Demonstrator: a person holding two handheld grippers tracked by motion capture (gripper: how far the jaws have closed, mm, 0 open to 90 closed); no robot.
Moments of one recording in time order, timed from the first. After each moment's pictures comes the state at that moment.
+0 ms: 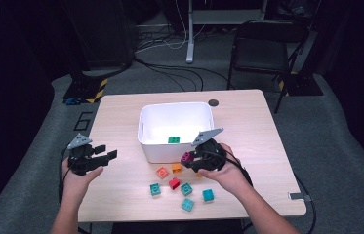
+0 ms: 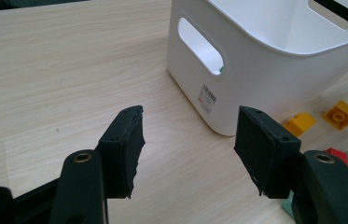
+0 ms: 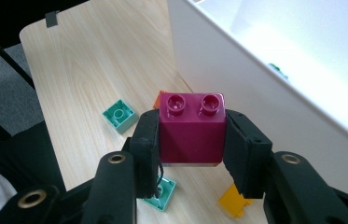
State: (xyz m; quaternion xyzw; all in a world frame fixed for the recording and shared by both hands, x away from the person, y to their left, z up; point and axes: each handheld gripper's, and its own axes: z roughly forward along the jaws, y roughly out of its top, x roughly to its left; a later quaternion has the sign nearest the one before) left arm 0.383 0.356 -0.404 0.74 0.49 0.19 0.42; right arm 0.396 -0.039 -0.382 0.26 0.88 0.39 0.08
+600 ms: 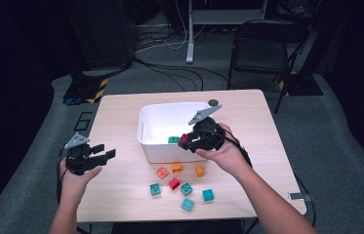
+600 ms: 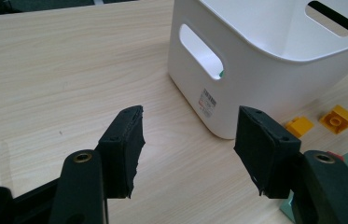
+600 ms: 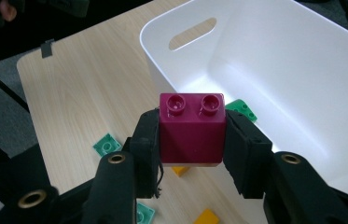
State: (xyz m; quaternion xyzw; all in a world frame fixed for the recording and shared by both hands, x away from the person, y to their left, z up) left arm 0.382 0.360 -0.400 0.73 0.49 0.19 0.43; right arm 0.427 -0.033 -0.331 0.26 0.88 0.39 0.09
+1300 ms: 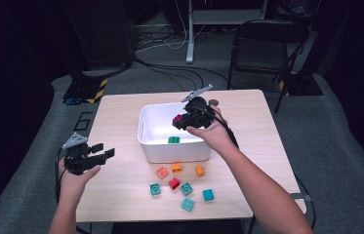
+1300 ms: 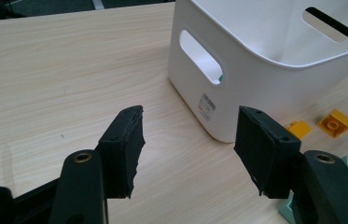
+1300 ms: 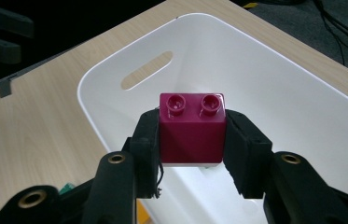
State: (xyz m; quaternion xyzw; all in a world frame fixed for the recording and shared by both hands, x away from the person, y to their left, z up) left arm 0.381 0.362 -0.398 0.73 0.48 0.19 0.44; right arm 0.490 -0.012 -0.330 0.31 0.86 0.40 0.10
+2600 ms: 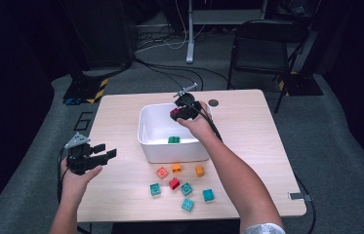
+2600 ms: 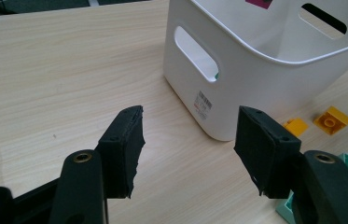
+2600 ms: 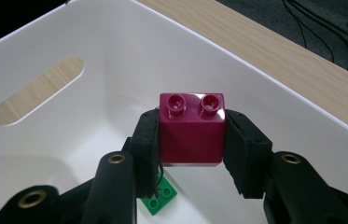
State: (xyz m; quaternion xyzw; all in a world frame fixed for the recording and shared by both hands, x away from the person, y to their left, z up) left arm 0.383 0.360 -0.401 0.74 0.48 0.19 0.44; right arm 0.565 0.022 -0.386 0.36 0.85 0.36 0.14
